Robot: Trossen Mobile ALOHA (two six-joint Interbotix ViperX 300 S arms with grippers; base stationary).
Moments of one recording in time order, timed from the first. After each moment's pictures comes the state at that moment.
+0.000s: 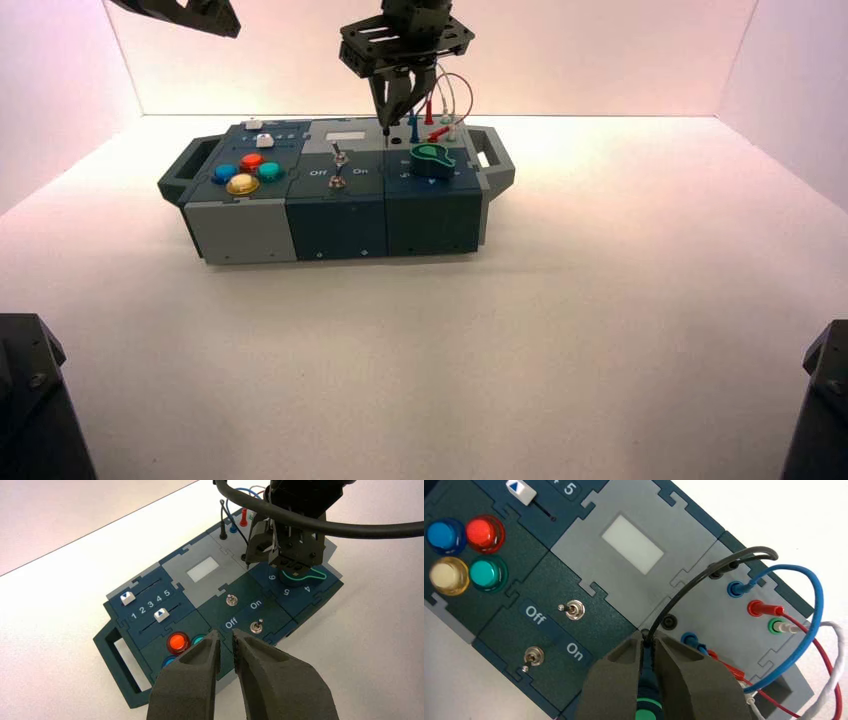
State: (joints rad) left arm -0.40 -0.72 1.08 -0.23 0.40 0.38; right arm 0.70 0.36 0.18 0.07 0.64 -0.14
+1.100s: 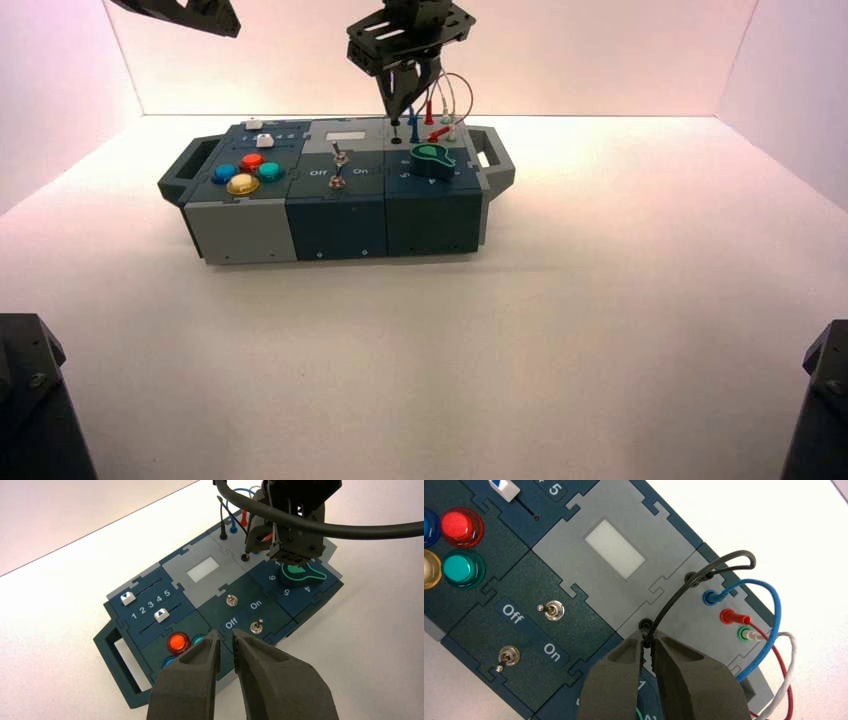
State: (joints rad) left arm -0.40 -0.72 1.08 -0.23 0.40 0.38; right arm 0.69 0.36 0.16 -0.04 0.65 -0.14
